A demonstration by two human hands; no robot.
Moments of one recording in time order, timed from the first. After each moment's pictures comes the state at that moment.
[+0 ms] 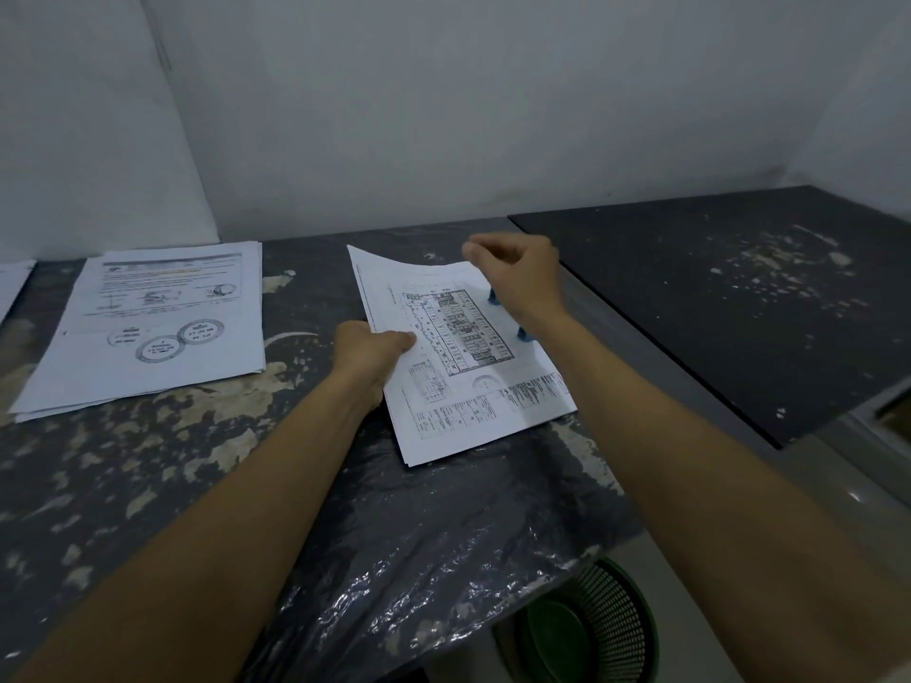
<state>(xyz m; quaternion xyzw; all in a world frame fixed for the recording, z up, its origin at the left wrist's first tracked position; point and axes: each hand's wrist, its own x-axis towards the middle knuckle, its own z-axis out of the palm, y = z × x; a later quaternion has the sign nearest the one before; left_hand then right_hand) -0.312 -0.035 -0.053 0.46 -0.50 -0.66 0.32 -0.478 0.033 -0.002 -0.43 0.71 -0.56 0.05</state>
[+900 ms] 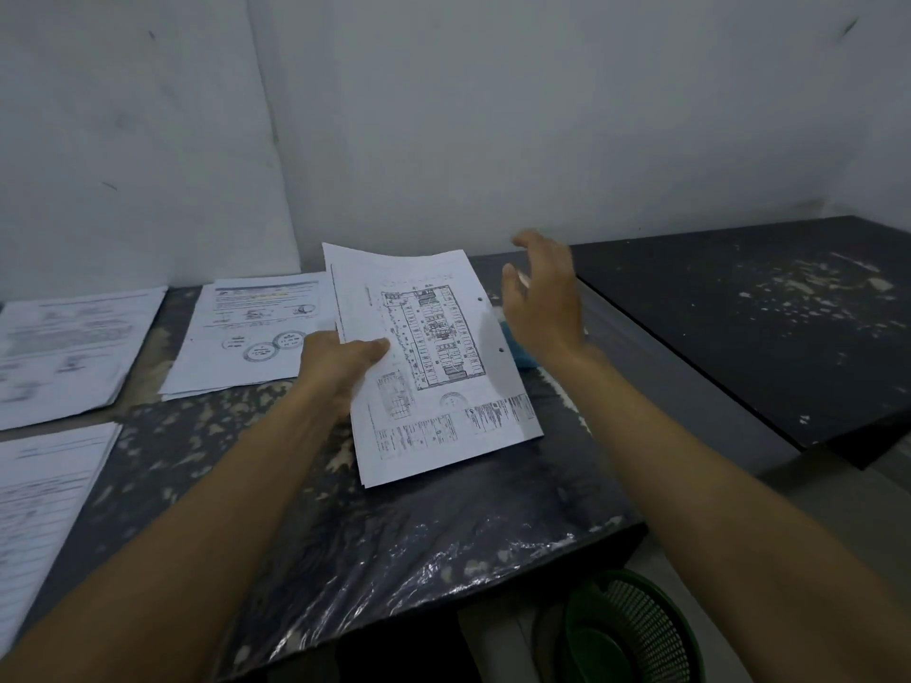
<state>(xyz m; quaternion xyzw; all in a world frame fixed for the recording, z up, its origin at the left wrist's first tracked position) -0.200 -0.021 -0.012 0.47 -0.51 -0.63 0.37 -0.418 0.066 0.013 -0.51 0.68 -0.49 -0.17</state>
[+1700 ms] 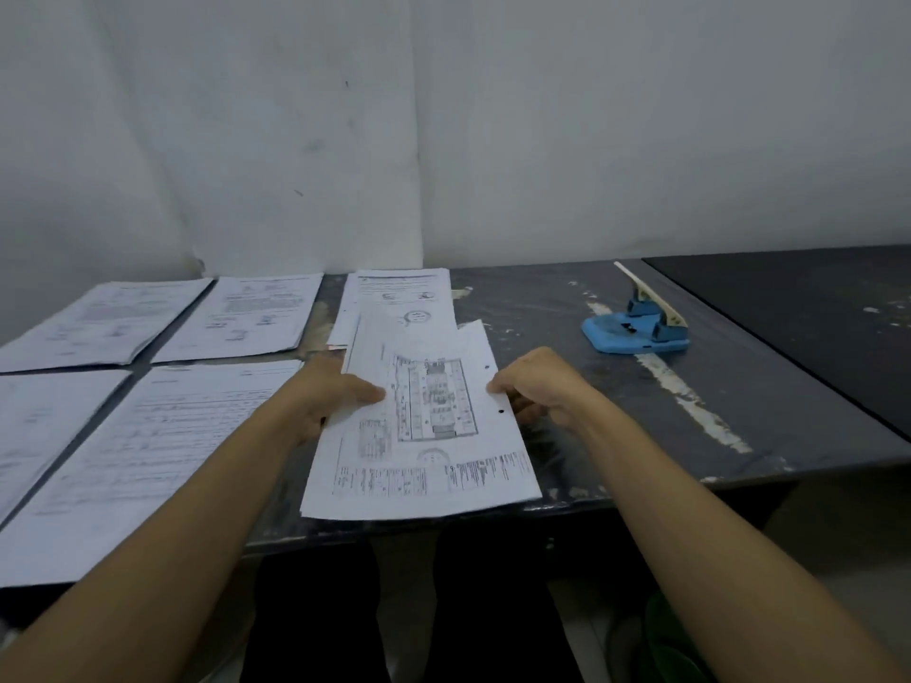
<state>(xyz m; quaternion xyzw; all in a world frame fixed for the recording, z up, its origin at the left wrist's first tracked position) -0.008 0.021 -0.013 0.53 -0.60 -0.55 0.25 -0.258 0.105 -0.018 -0.38 0.73 -0.39 0.41</state>
